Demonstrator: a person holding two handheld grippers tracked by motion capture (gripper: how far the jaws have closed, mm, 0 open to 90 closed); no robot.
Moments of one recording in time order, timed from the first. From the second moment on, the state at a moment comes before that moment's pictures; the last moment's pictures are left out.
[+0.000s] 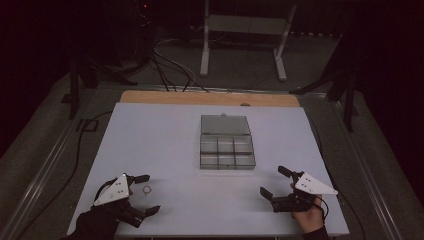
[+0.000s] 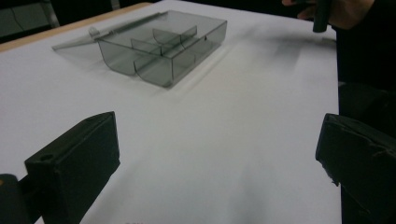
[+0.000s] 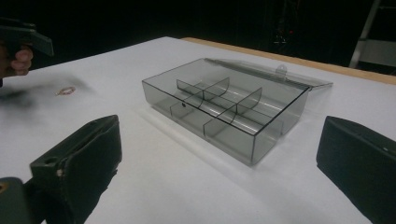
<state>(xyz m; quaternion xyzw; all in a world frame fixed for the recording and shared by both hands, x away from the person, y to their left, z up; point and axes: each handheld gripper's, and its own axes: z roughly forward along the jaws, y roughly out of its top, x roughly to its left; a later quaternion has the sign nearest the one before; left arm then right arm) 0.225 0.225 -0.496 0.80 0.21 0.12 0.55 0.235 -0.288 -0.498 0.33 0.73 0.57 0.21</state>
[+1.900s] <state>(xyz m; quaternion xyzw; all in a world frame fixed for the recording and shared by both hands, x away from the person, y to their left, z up) 0.251 0.244 -0.503 0.81 0.41 0.12 0.41 0.235 -0.289 -0.499 0.33 0.72 0.57 0.19</state>
